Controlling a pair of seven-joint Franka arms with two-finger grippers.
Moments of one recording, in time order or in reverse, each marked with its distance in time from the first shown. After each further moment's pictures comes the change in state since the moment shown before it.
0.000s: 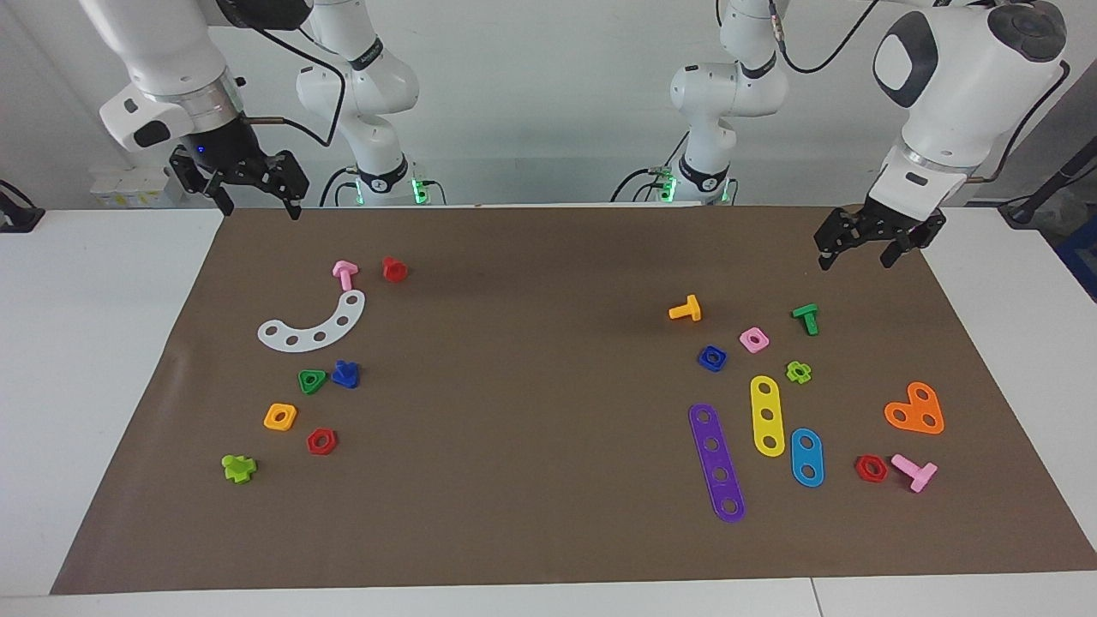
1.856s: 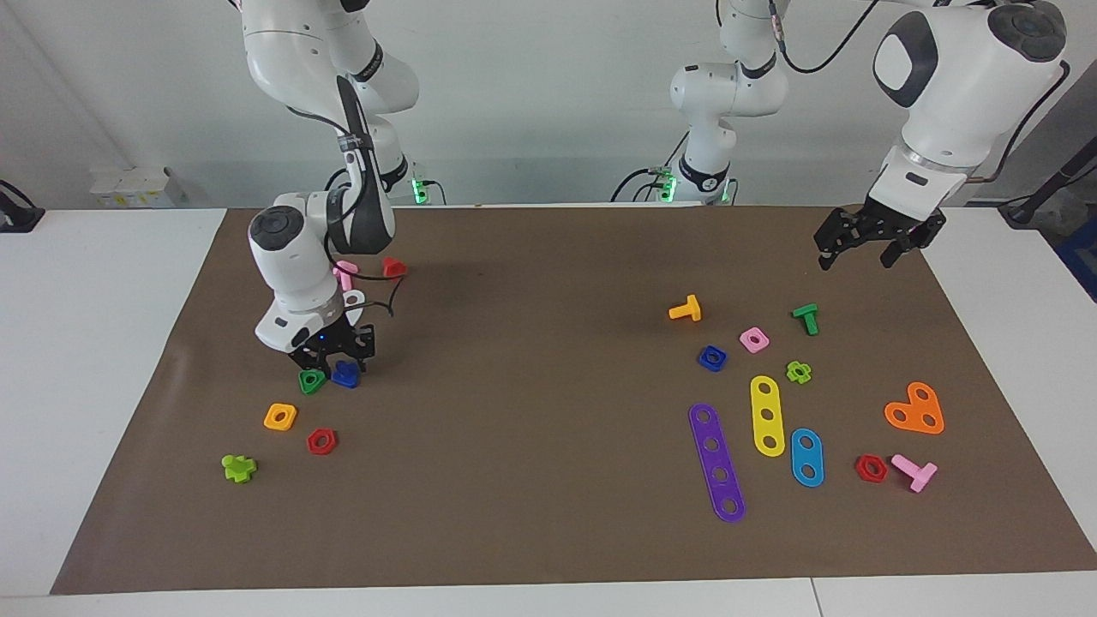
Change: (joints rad) left arm 0.000 0.000 0.000 0.000 0.000 0.000 0.000; right arm 0.034 0.277 -0.001 -0.548 0.020 0.943 -0.280
